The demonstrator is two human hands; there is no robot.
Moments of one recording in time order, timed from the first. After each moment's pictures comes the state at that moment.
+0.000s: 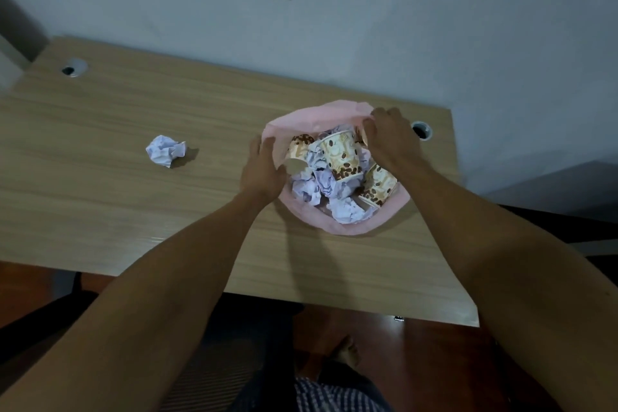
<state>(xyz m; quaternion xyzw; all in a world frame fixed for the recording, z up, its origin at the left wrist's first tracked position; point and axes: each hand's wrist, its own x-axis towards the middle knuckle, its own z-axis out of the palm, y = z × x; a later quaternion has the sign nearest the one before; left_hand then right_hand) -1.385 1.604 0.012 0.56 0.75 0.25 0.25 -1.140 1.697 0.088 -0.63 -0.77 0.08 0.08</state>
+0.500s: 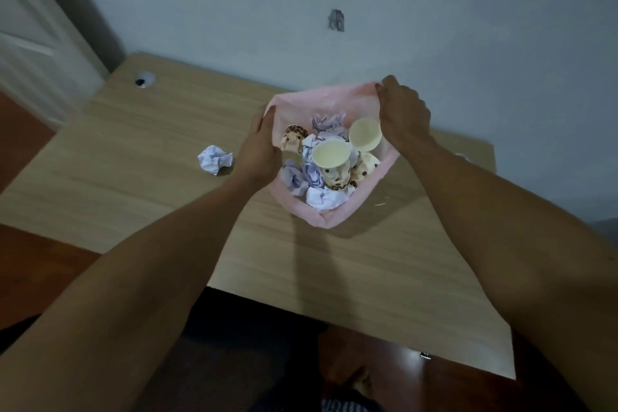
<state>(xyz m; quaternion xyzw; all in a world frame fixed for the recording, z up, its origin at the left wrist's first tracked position) -1.472 1.609 0.075 0.57 0.73 0.33 0.18 -1.234 1.750 0.137 -0.61 -0.78 0.03 0.15</state>
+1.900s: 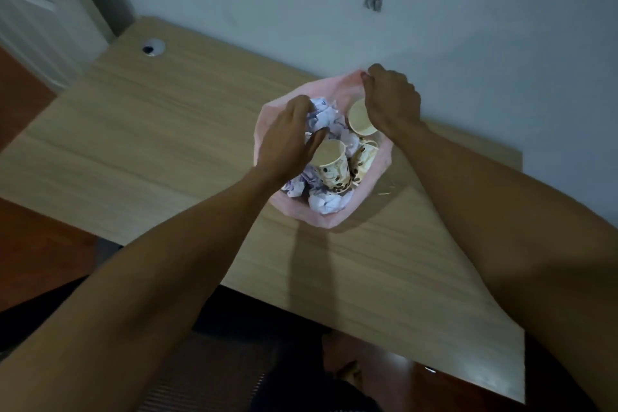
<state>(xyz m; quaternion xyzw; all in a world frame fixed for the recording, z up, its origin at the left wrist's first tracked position) -1.467 1.631 0.051 0.64 0.67 0.38 0.09 -1.306 1.770 0.109 -0.55 -0.82 0.03 0.13</state>
